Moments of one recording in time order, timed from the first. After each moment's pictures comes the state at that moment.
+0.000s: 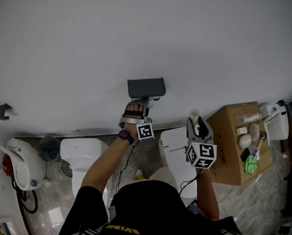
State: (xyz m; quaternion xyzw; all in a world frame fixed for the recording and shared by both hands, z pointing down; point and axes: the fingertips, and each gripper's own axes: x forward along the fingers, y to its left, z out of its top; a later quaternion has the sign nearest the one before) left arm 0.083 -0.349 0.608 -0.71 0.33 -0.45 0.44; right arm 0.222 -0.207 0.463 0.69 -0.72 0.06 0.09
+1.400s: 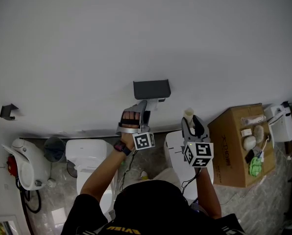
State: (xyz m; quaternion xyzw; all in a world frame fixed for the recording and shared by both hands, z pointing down) left arm 0.038 -0.317 0.542 -0.69 0.40 -0.40 0.46; right arm 0.177 -0.221 0.463 0.65 -0.75 0.06 0.08
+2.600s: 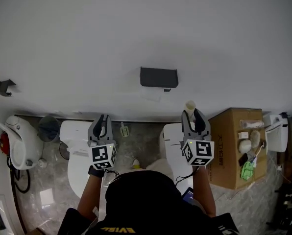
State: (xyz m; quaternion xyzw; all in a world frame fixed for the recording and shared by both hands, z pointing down) left arm -0.169 -0.211 0.505 -0.76 0.64 -0.06 -0.03; right arm 0.152 -0.219 0.446 0.62 -0.78 0.02 0.09
